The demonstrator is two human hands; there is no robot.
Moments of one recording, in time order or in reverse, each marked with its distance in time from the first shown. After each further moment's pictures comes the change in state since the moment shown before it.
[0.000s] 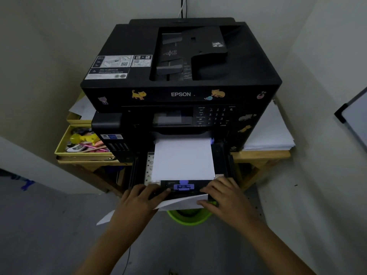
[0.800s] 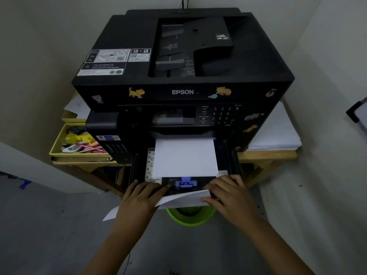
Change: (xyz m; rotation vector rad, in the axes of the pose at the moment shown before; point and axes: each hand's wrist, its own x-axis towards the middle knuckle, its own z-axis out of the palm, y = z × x) left_hand 0.017 -0.011 0.039 -0.103 0.232 0.008; right_hand 0.012 0.014 0.011 -0.034 0.103 -0.032
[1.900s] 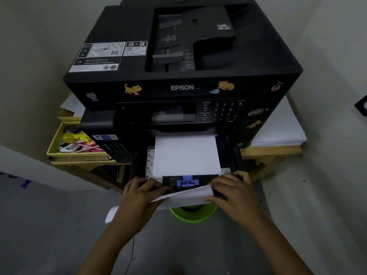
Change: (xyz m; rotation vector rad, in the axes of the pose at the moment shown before) left_hand 0.013 -0.012 0.000 -0.262 -0.034 -0.062; right_hand 0.006 -0.001 -0.002 0.129 -0.054 0.187
